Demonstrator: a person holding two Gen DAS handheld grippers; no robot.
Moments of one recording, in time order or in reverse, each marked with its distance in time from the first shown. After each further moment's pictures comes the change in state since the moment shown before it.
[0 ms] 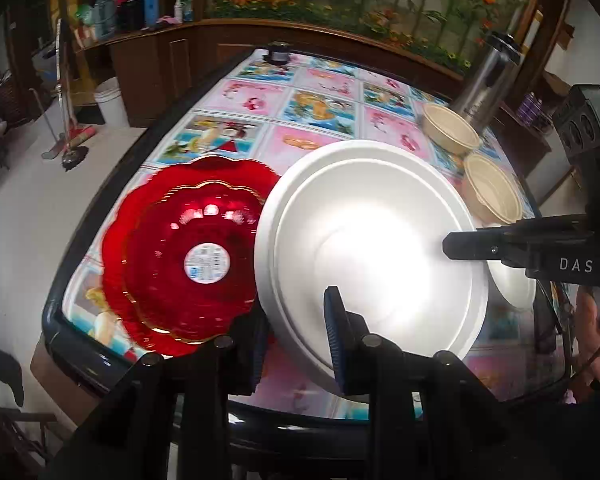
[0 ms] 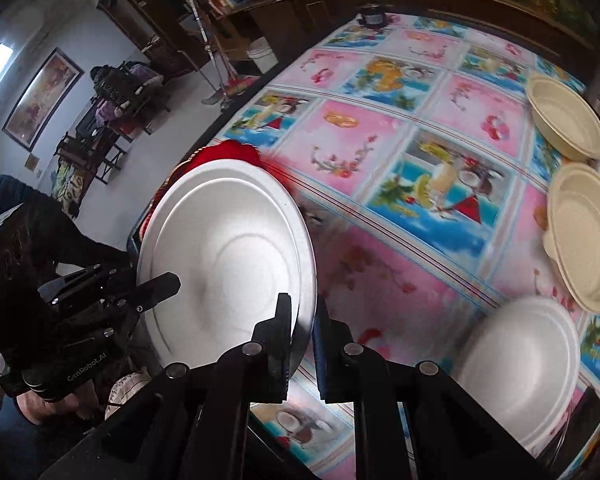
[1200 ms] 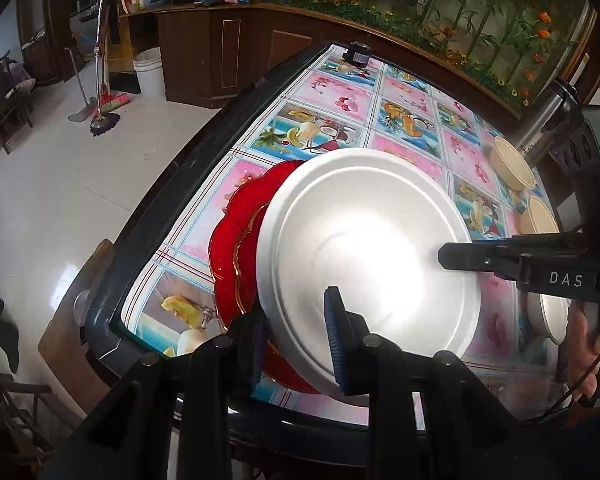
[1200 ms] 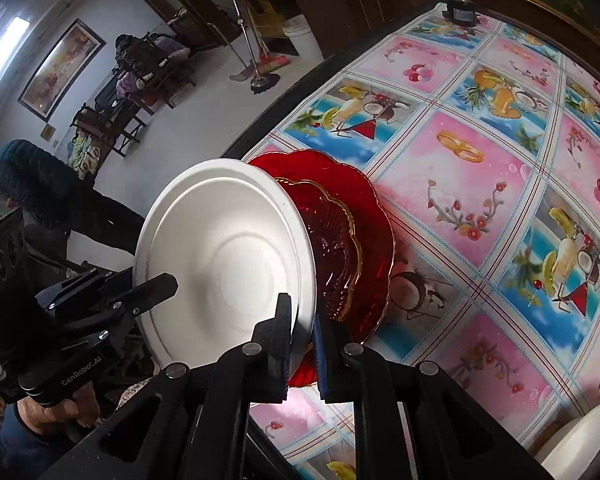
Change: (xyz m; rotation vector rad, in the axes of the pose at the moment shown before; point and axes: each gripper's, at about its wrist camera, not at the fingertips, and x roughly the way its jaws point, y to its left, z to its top) left arm 0.018 0.110 0.014 -0.134 0.028 0.036; right arm 0.096 0.067 0.069 -0.052 0.077 0.049
